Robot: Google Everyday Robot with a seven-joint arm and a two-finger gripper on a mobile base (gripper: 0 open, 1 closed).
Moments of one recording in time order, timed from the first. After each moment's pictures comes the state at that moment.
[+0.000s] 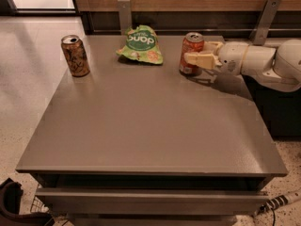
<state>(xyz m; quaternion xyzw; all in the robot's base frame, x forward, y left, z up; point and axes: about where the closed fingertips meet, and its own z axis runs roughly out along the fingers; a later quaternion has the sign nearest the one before) 0.696 -0.156 0.884 -0.37 0.66 0.30 0.58</state>
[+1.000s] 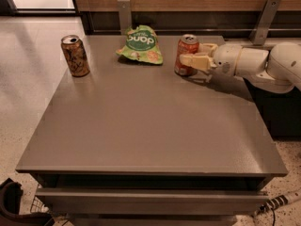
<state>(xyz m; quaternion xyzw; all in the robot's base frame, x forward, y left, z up) 0.699 -0.141 0.877 -0.36 0.66 0.31 0.58</state>
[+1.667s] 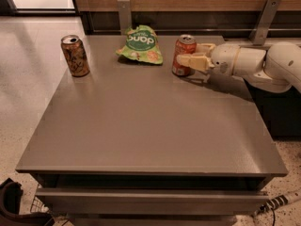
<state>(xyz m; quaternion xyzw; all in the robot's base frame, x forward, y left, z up) 0.699 -0.135 0.876 -0.37 0.65 0.32 0.58</state>
